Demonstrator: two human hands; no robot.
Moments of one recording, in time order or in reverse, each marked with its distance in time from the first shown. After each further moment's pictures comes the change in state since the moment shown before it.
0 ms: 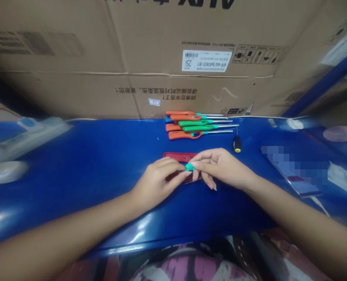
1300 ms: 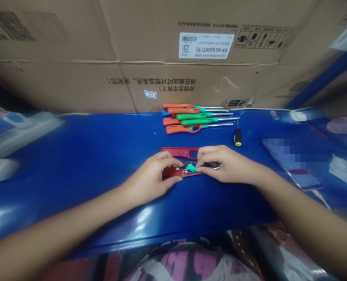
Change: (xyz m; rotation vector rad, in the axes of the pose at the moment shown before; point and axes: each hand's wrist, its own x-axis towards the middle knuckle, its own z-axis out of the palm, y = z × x) left_hand 0.003 -0.005 -0.009 0.008 -0.264 -0.250; right_hand -0.006 0.009 -0.032 -0.931 -0.092 -0.462
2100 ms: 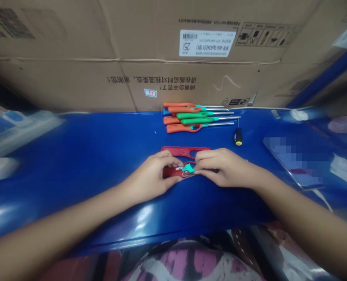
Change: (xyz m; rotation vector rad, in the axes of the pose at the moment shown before) left_hand 0.002 0.002 0.000 -0.070 -0.025 -0.057; right_hand -0.002 -0.004 0.007 -0.176 -0.014 -0.146
